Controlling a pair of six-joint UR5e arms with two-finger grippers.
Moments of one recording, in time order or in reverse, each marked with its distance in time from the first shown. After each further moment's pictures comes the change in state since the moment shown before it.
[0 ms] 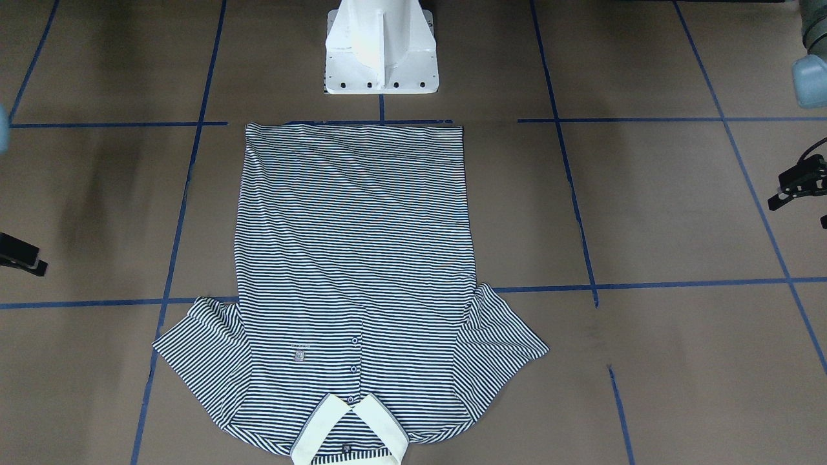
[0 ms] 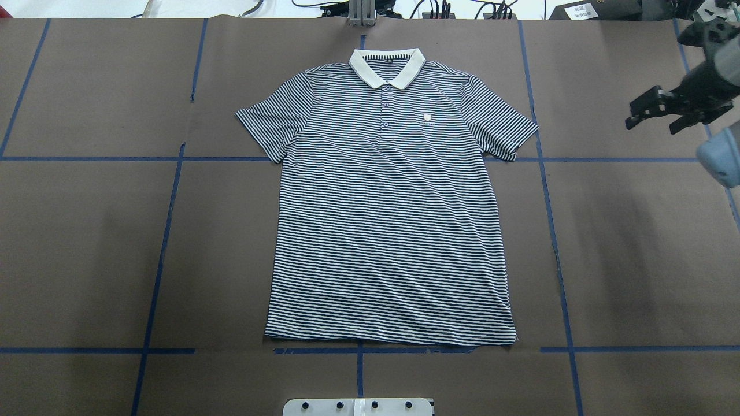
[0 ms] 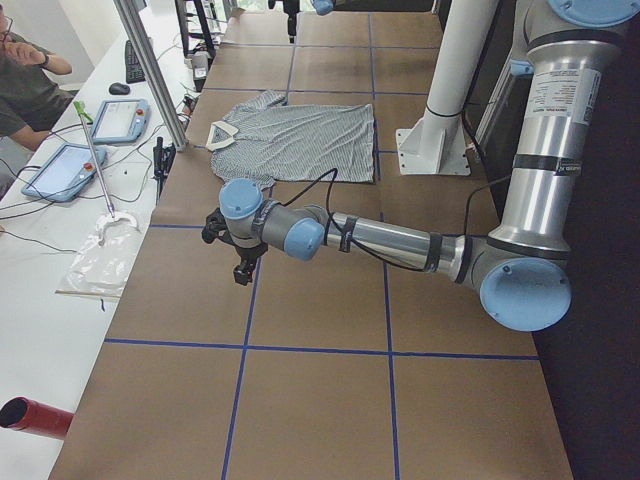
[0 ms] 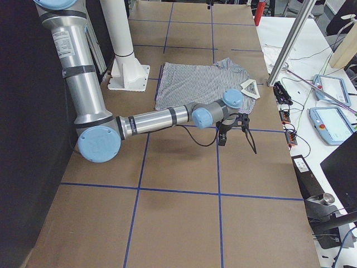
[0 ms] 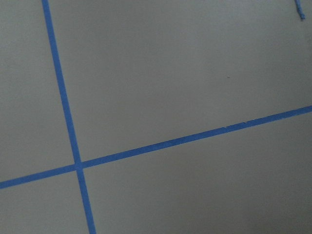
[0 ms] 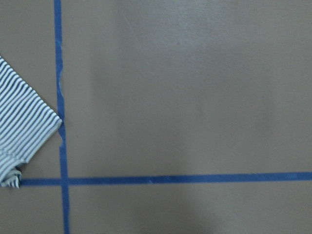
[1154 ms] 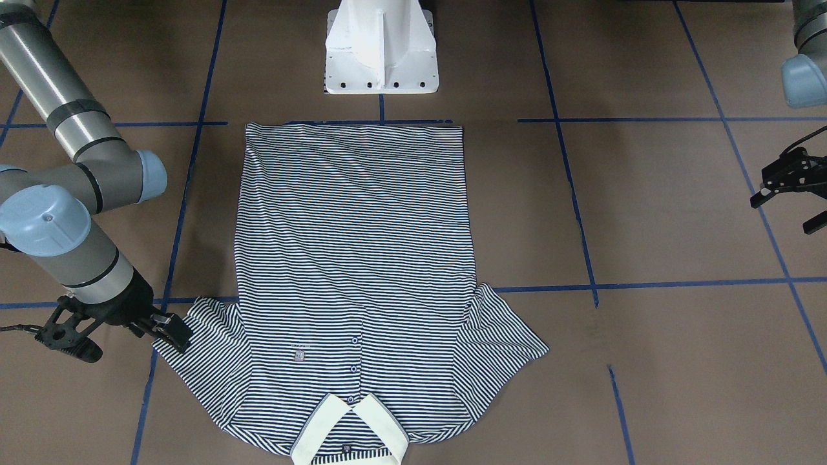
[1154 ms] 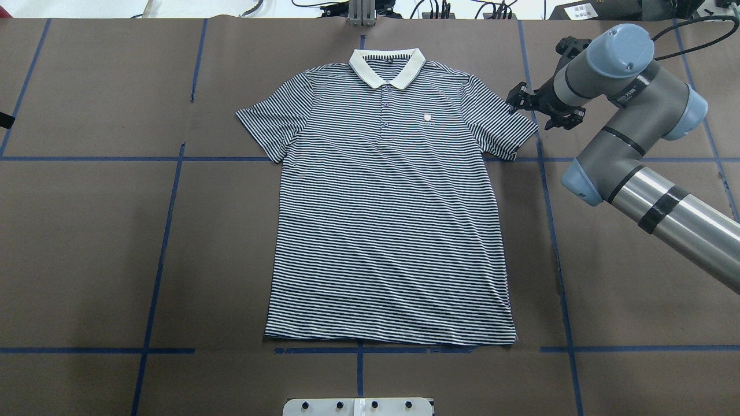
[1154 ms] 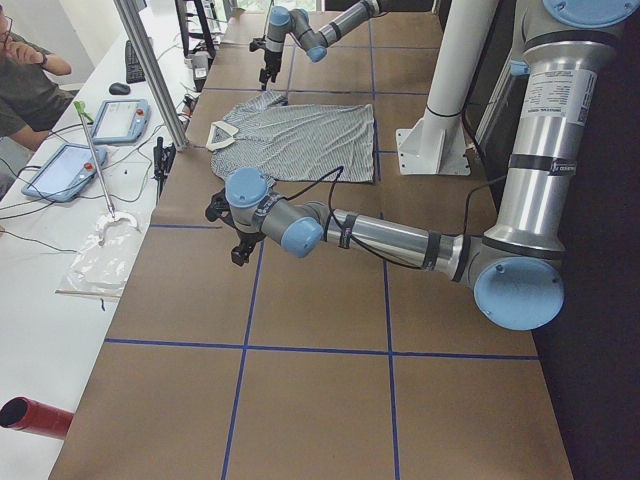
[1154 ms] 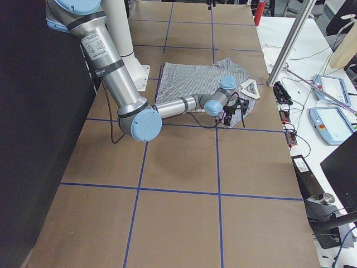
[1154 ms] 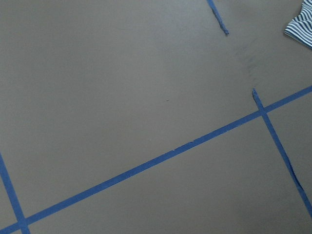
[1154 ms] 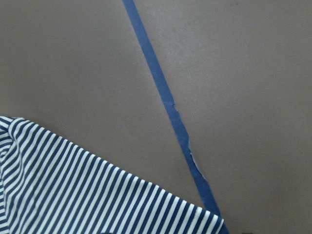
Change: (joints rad) left arm 0.014 -0.006 -0.028 -0.110 -0.015 -0.037; right arm -0.239 0.204 -0.276 0.363 -0.318 0.608
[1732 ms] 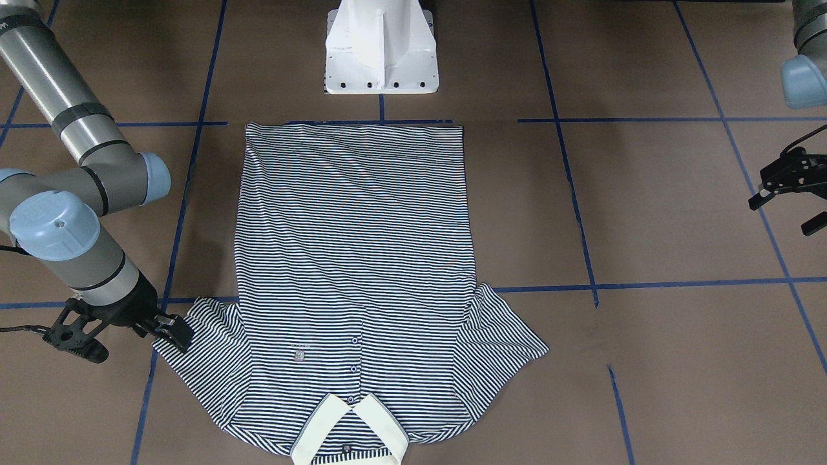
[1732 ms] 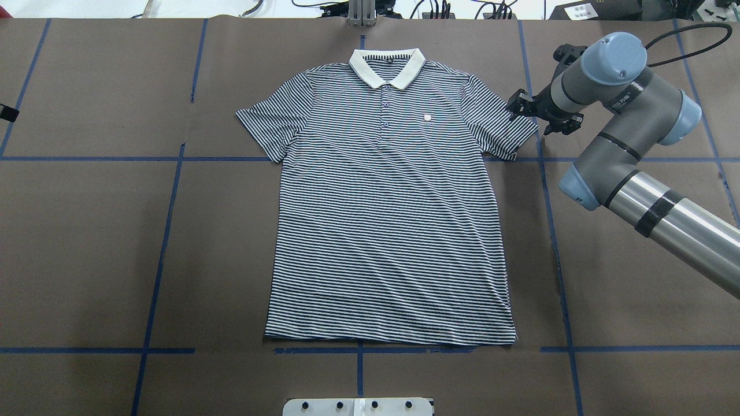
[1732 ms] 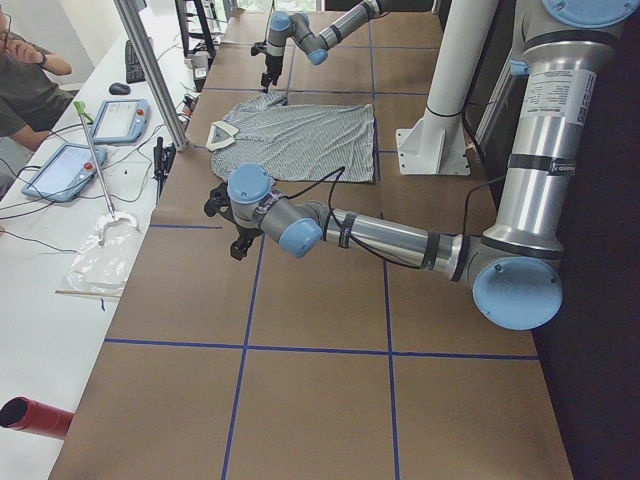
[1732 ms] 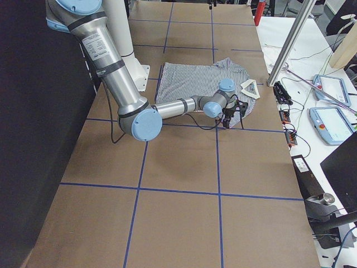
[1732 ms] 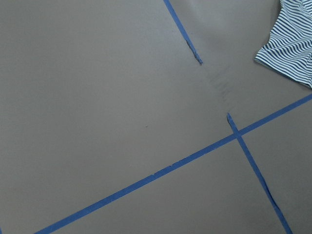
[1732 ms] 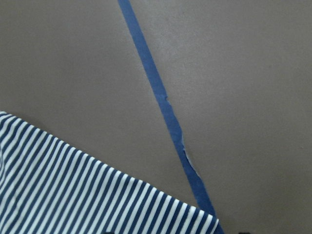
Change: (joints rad) left arm 0.001 -0.002 0.004 -0.067 0.000 -0.073; right arm -0.013 0.001 -0.026 0.002 -0.018 -0.003
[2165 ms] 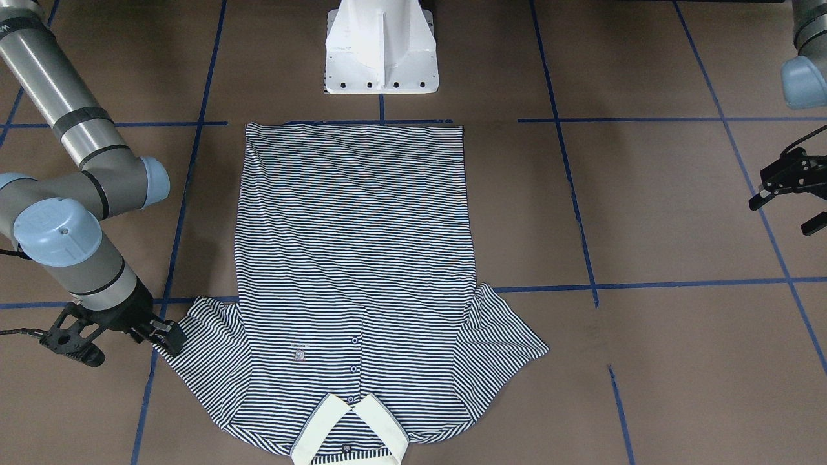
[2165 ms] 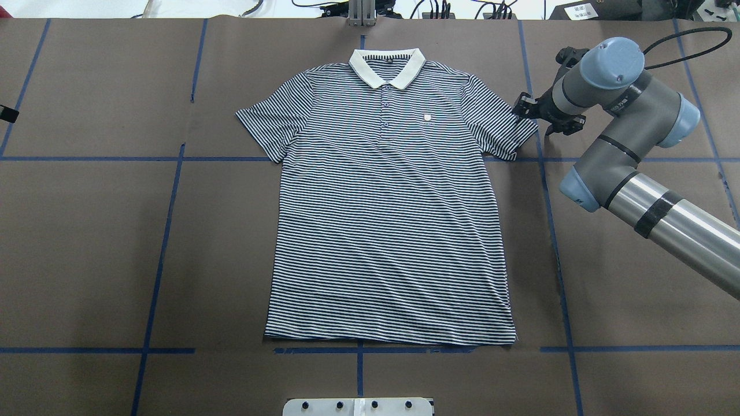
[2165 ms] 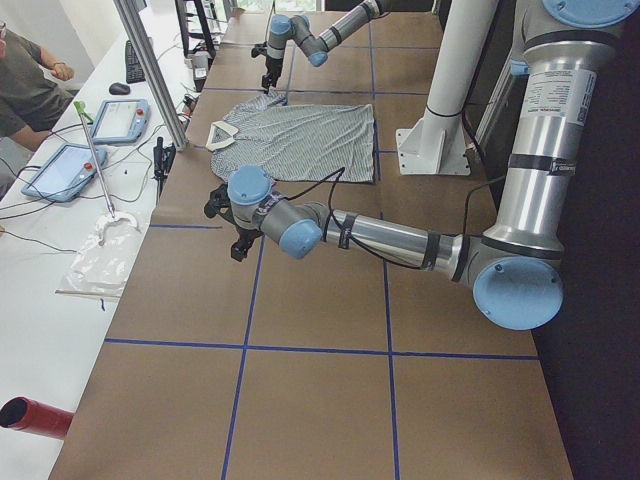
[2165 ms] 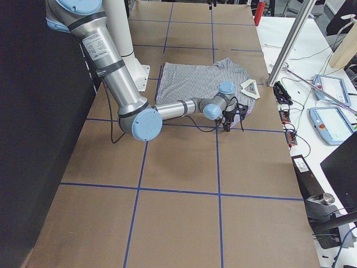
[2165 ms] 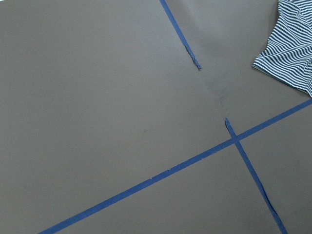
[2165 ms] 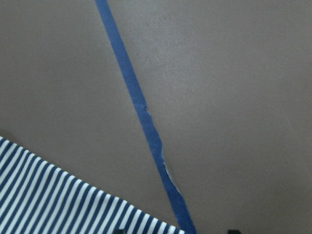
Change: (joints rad) left arm 0.001 0.001 0.004 -0.002 0.000 -0.002; right arm -0.002 0.001 -0.022 0.002 -0.024 -0.008
